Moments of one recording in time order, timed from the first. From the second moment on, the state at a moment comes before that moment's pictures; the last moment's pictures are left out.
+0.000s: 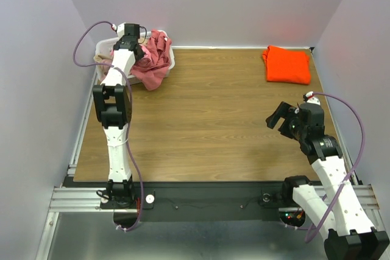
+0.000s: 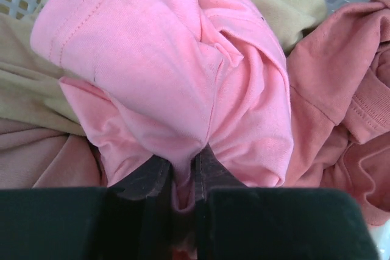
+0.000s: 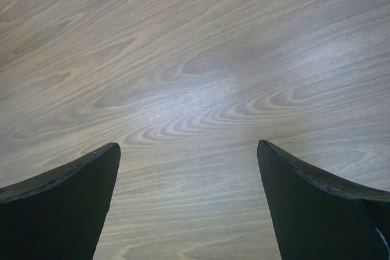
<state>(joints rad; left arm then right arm) -0.05 2.32 2.19 -0.61 -0.31 -0.51 0.10 0.71 0.71 -0.64 0.04 0.54</state>
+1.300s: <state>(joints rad) -0.61 1.36 2.02 -0.43 0.06 -0.49 0.10 0.65 0.70 -0.64 0.06 0.54</state>
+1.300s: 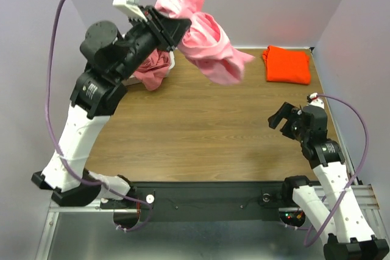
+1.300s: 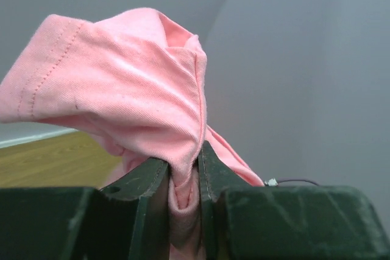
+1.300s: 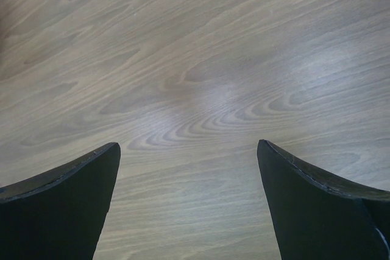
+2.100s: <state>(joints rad) -0.61 0.97 0.79 -0.47 -0.38 -0.91 0.10 0.72 0.81 -0.84 0.22 0.61</state>
